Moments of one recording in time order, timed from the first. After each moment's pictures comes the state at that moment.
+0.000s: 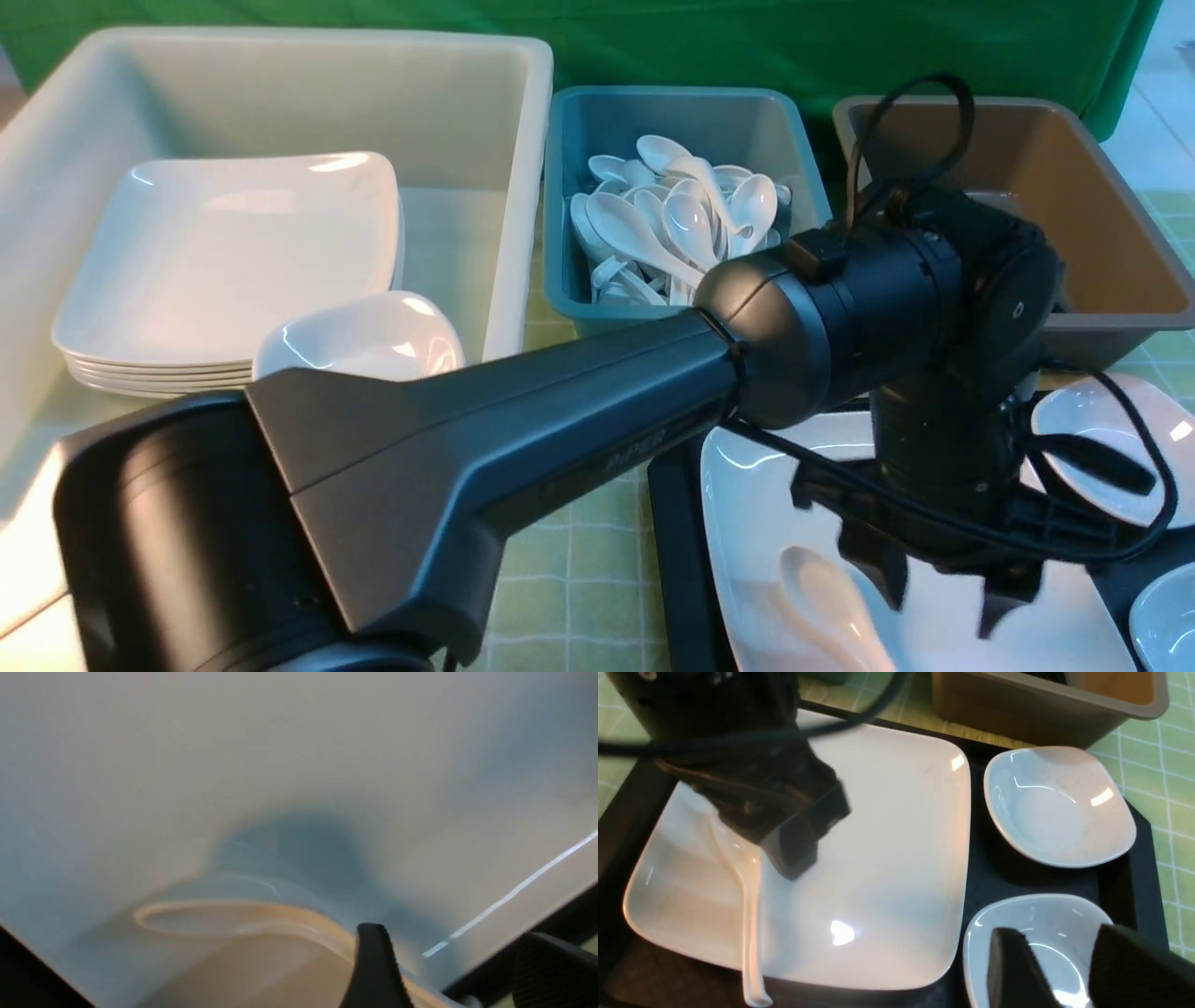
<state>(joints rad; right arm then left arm) 0.12 0.36 -0.57 0.07 0.88 -0.15 -1.00 2.26 -2.10 -0.20 1.22 -0.55</state>
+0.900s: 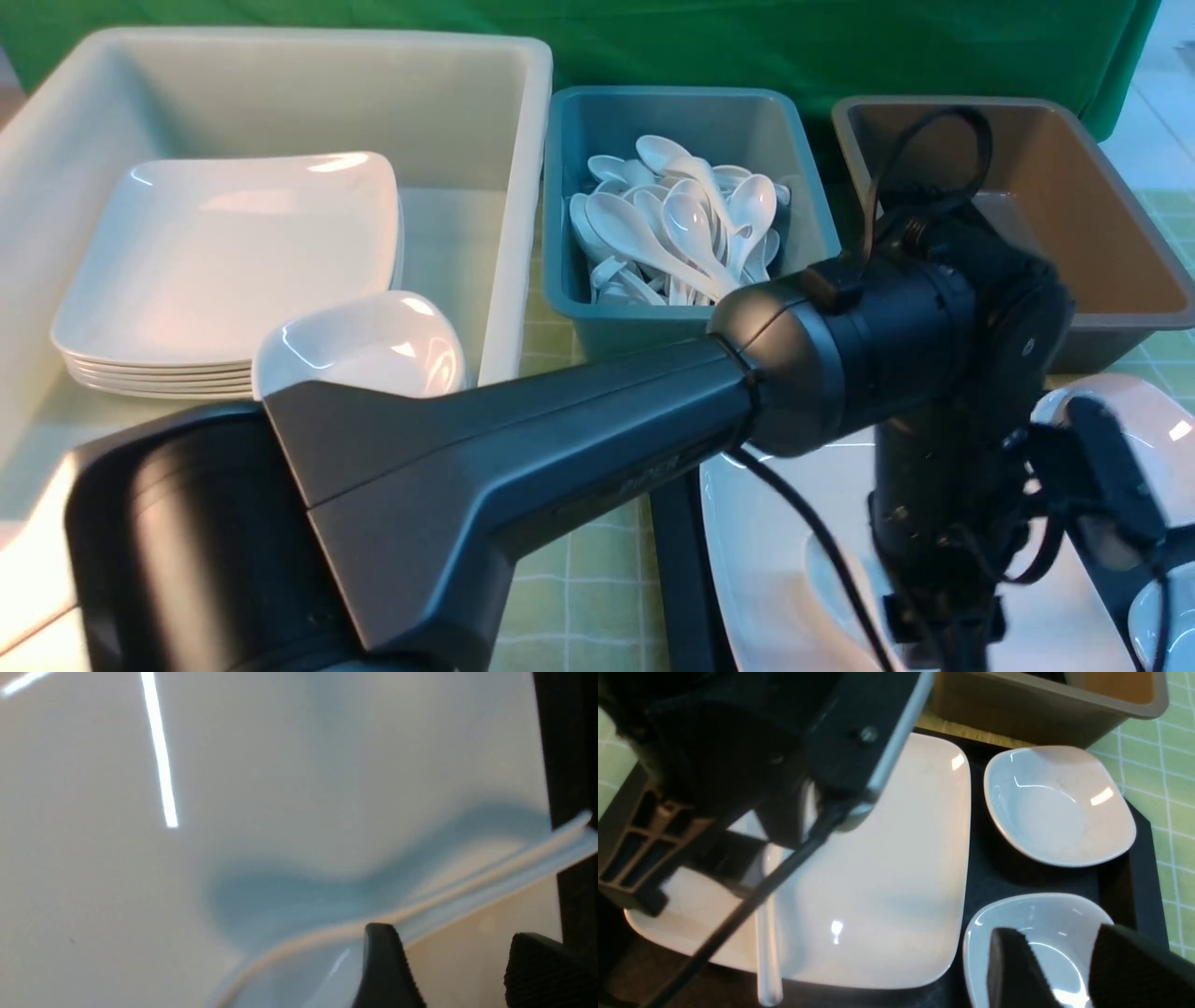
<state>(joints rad) 0.12 0.36 -0.57 0.07 0.89 -0.15 -1.02 2.24 -1.99 -0.12 1.21 0.65</state>
